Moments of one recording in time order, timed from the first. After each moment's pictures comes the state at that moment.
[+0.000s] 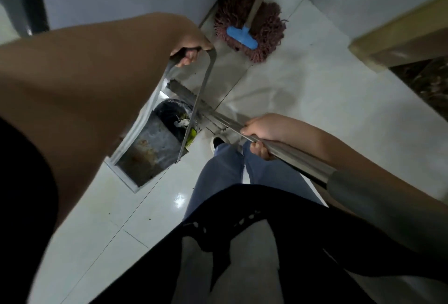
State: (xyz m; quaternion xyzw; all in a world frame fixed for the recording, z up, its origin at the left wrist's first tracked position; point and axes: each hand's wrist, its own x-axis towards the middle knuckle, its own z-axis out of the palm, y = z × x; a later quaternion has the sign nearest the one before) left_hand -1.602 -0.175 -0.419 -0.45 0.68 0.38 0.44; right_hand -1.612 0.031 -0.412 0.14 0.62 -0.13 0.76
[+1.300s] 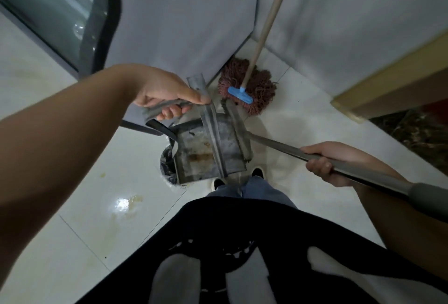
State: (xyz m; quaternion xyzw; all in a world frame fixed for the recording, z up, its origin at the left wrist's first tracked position) left_hand -1.568 -0.160 -0.275 -0.33 0.67 0.48 0.47; right_hand -1.709 0.136 -0.348 0.31 0.55 -0.31 0.71
